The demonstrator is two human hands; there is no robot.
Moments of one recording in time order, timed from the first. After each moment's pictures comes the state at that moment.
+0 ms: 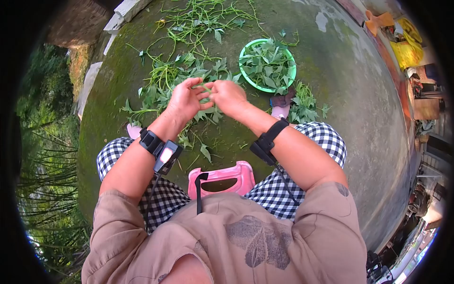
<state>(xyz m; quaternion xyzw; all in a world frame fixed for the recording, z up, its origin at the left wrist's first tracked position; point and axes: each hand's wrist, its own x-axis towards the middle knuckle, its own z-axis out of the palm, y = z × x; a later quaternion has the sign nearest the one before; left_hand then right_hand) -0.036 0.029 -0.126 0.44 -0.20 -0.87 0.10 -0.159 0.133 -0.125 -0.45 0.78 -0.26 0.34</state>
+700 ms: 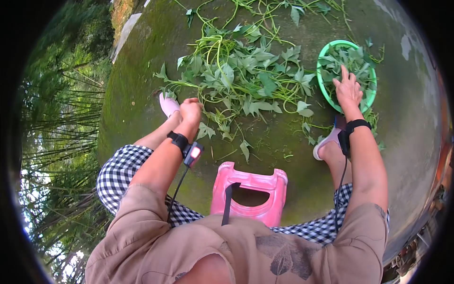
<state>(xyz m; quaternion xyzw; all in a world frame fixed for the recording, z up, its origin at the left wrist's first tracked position) 0.143 -0.030 -0.362 0.79 -0.49 -0.35 0.11 -0.343 0.113 -0.319 -0.36 0.92 0.08 0.16</state>
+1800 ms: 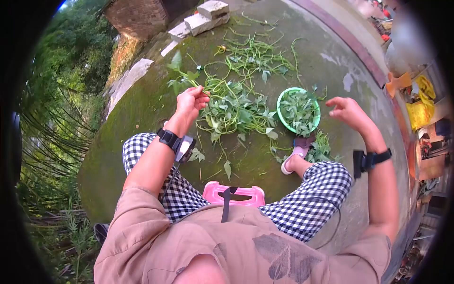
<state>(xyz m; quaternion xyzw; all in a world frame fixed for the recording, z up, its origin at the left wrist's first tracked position) 0.098 -0.028 -0.082 0.47 -0.35 -0.73 0.36 -0.285 0.221 0.094 -0.51 0.79 -0.11 0.31</state>
